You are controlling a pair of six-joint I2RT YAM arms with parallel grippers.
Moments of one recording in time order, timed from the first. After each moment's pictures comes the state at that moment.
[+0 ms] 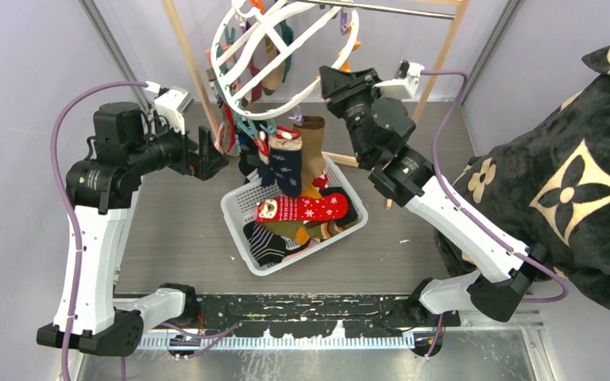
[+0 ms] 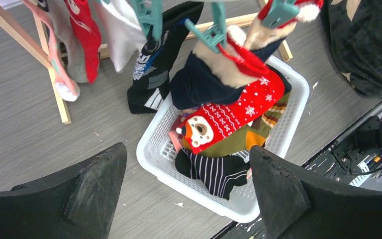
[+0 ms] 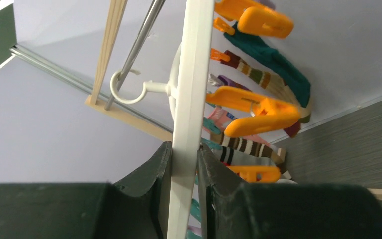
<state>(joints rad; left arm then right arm) -0.16 1.12 1.66 -1.04 0.46 0.05 0.76 1.33 1.53 0.03 0.57 0.86</state>
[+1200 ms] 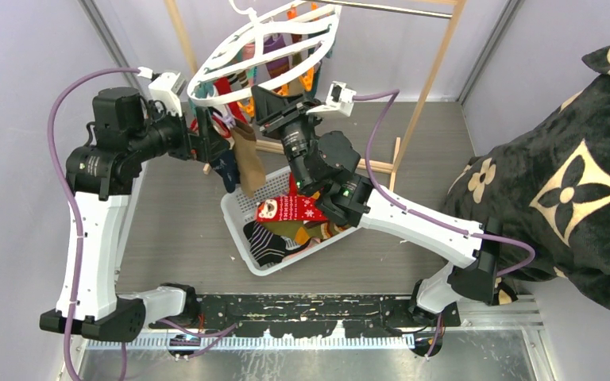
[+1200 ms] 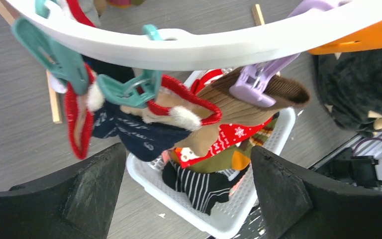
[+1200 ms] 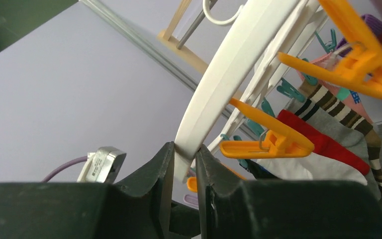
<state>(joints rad) -0.17 1.20 1.78 -1.04 0.40 -0.08 1.13 1.52 1.57 0.45 0.77 0.63</state>
